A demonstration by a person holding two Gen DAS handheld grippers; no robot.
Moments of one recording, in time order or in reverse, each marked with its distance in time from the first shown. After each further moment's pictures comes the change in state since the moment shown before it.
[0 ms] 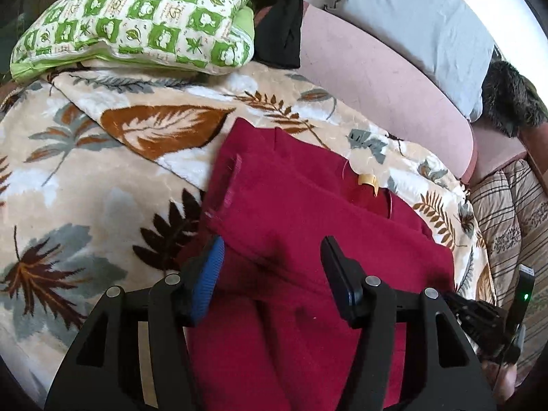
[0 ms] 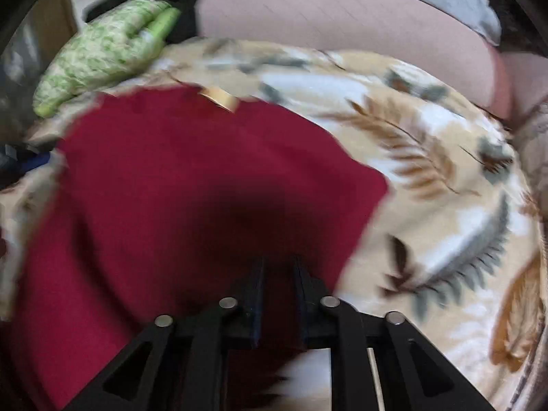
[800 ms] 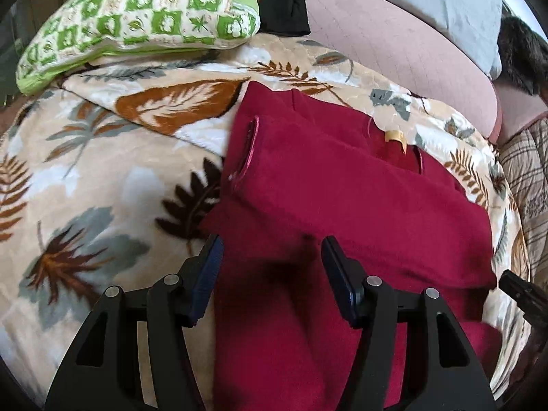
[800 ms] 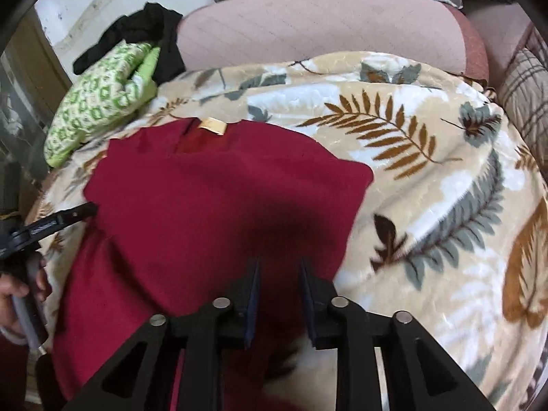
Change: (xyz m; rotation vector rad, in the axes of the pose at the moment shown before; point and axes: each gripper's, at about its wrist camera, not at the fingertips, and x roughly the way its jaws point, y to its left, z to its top) left arm 0.002 -0.006 -0.024 0.103 0.109 0.148; right arm -0.051 -0.002 -0.016 0.132 -0.041 0.132
